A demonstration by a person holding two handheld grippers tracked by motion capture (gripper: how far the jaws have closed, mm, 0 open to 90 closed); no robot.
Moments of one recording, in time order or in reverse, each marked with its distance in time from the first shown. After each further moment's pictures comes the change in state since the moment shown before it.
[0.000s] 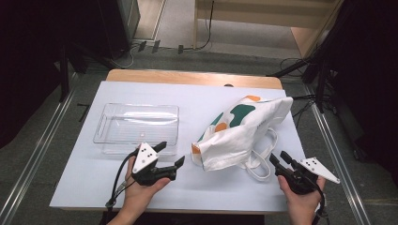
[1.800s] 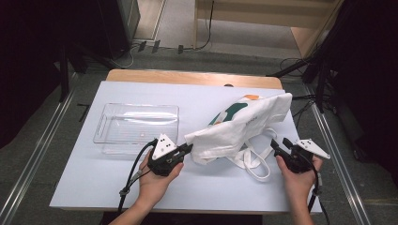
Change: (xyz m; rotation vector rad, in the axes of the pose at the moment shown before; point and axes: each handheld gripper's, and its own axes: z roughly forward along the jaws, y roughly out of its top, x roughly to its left) left arm -0.005 0.016 0.038 0.064 -0.063 0.012; right arm -0.032 0.016 0.057 0.067 -0.119 -0.002
